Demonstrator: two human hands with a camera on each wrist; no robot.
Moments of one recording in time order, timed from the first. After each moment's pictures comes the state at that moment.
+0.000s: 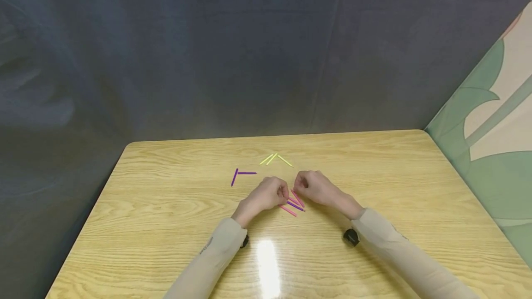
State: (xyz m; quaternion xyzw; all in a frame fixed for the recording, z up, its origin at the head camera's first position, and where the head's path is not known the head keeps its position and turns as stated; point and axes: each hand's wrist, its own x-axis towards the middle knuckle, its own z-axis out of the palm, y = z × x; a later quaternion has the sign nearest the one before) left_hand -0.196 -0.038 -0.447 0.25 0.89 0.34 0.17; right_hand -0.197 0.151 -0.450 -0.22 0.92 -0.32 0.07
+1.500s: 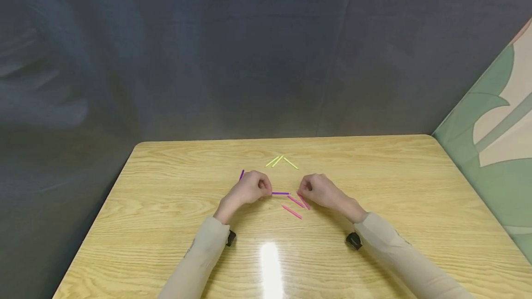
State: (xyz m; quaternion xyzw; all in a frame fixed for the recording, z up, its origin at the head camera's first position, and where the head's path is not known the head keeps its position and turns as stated) left_hand -0.204 -0.088 -0.435 0.20 0.87 0.42 0.16; right_hand -0.201 0.155 -0.456 -0.23 0.92 -0.31 0.07
